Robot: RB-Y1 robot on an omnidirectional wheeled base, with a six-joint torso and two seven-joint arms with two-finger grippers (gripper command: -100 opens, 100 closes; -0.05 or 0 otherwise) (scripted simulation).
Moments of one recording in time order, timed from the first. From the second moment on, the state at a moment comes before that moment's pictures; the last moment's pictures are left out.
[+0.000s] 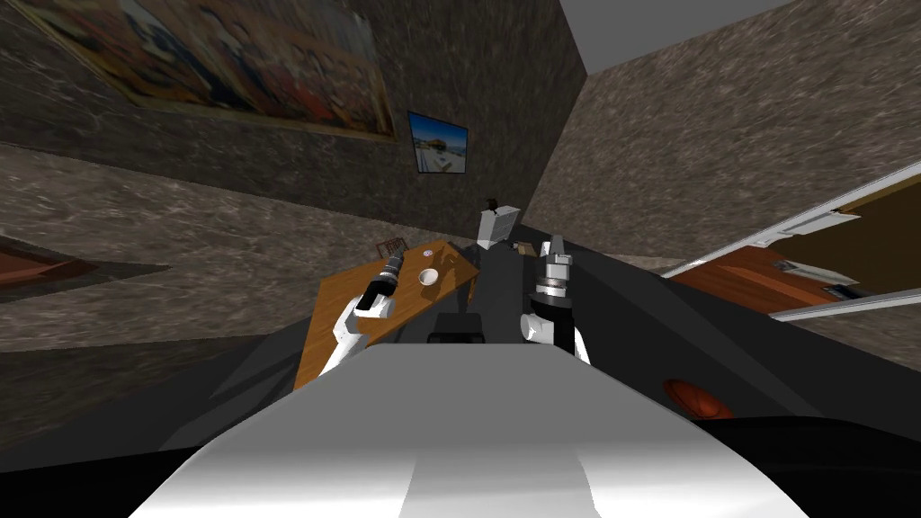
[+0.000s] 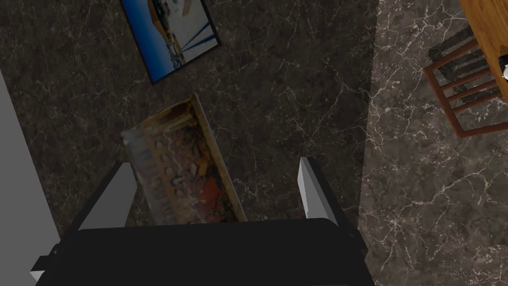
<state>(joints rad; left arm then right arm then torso) 0.17 0.28 0.03 -1.89 0.05 0.04 -0.29 0.46 0.04 -0.02 -2.32 0.11 -0.40 0.15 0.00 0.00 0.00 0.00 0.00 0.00</state>
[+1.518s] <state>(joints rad) -0.01 0.35 0.07 -1.54 0.13 0.46 -0.38 0.46 0.04 -0.02 -2.32 0.11 -0.40 0.15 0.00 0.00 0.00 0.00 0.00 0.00</state>
